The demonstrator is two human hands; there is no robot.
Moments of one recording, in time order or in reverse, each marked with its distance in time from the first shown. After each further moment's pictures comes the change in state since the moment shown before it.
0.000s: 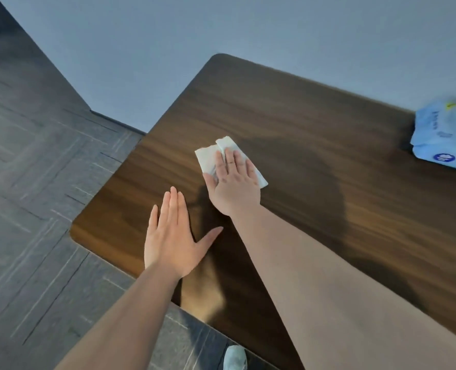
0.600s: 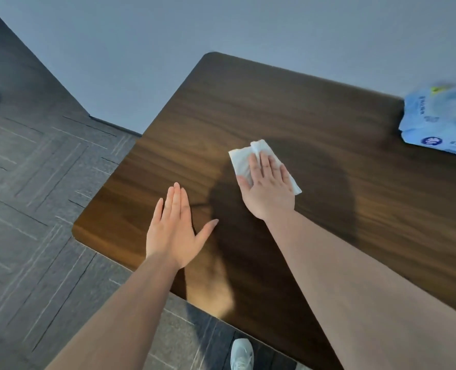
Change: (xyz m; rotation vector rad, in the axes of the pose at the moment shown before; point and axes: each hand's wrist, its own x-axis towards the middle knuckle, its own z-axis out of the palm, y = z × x) left_hand -0.003 0.000 -0.005 0.093 -0.011 0.118; right_hand -0.040 0.059 -0.009 0.005 0.013 0.161
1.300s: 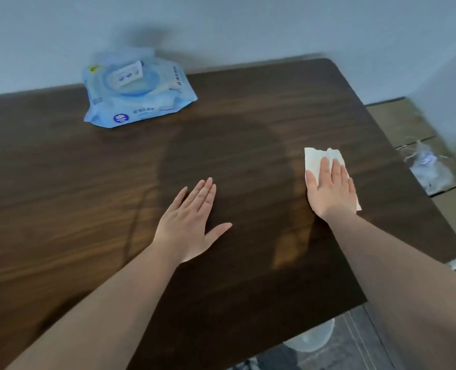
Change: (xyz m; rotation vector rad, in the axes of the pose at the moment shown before) left_hand -0.042 0.437 0.018 0.074 -0.044 1.075; right_hand -0.303 0.489 -0.063 0.060 0.147 1.087
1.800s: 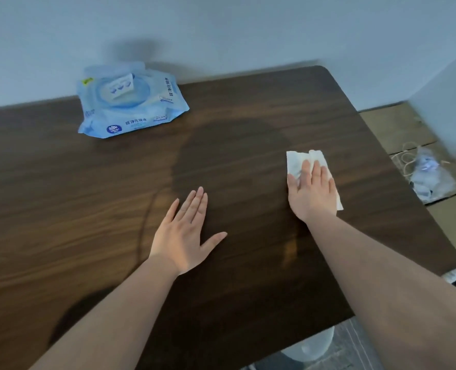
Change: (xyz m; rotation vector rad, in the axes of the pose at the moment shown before) left_hand 0.002 0.019 -0.004 -0.056 0.009 -0.091; right_hand 0.010 -0.016 -0.004 -0.022 -0.013 -0.062
